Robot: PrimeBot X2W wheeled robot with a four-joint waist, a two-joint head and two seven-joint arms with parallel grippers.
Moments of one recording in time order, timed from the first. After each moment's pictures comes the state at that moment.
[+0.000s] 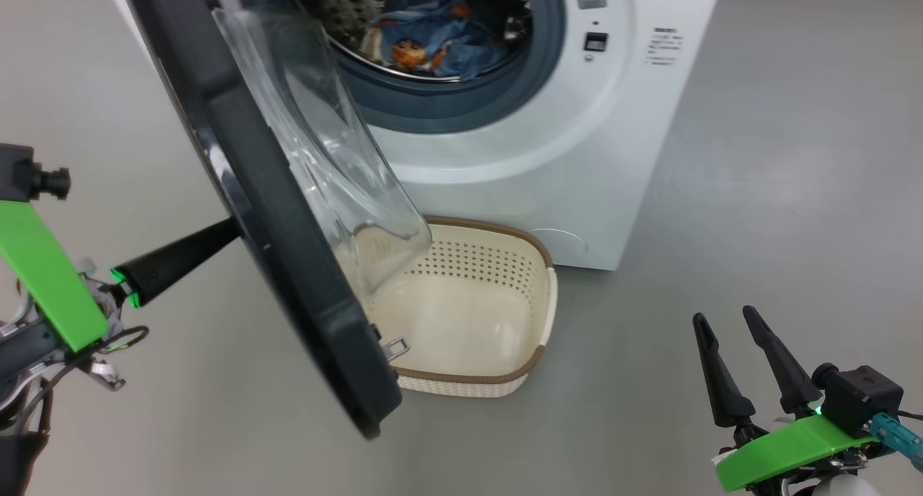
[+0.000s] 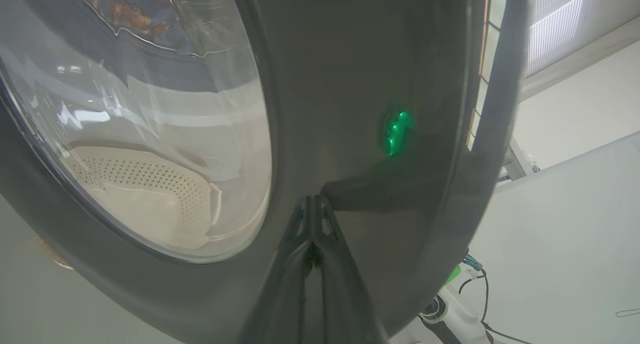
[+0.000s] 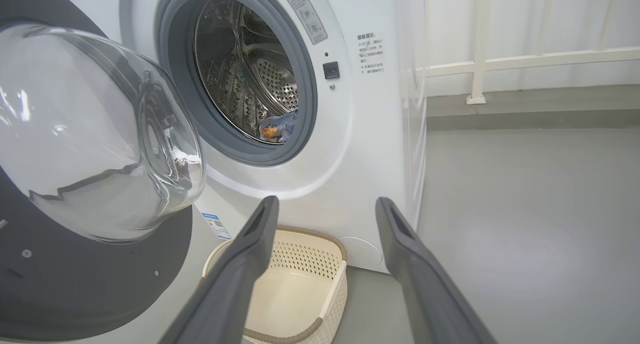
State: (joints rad) left arm -0.53 0.52 -0.16 0.08 -1.56 -0.12 0.92; right arm -0.05 -0.19 0.15 0.21 0.41 0.13 -0.26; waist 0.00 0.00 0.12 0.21
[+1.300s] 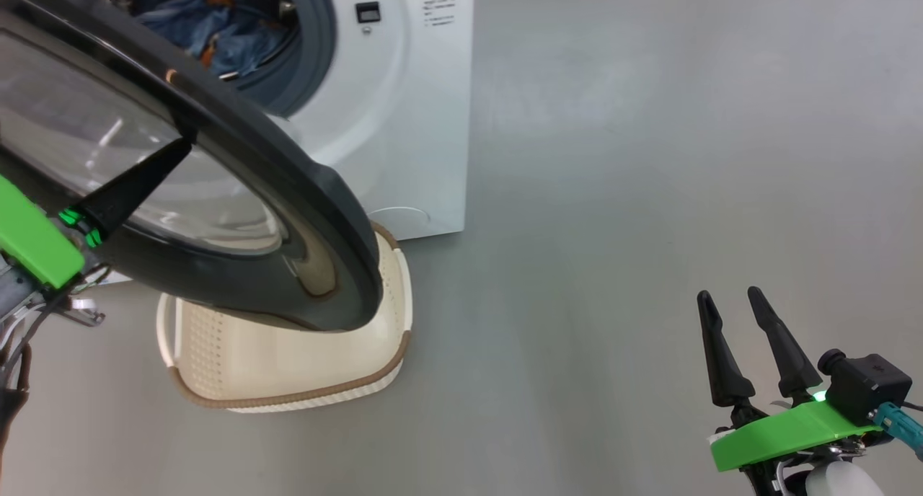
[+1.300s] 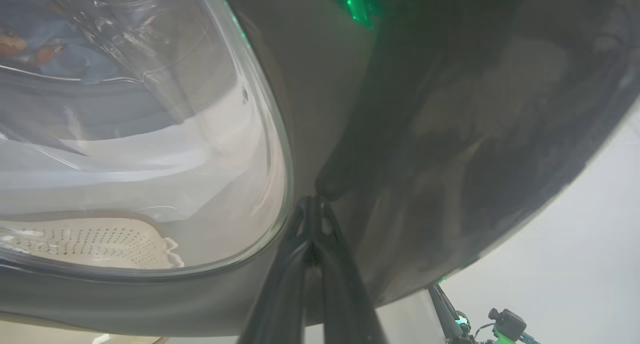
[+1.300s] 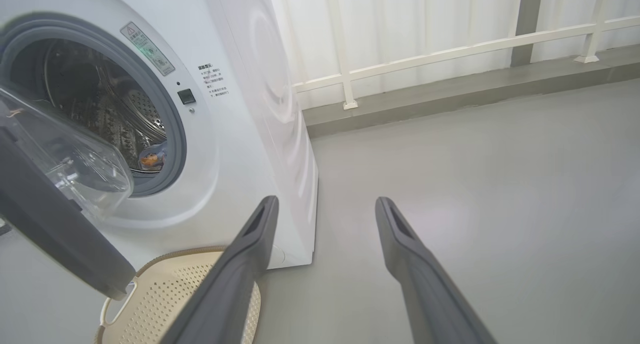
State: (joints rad) left arm -0.66 0.56 -0.23 0.23 -1.48 -0.12 0.66; right arm -0.07 -0.12 0.09 0.19 0.40 0.13 -0.26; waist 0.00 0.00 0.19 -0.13
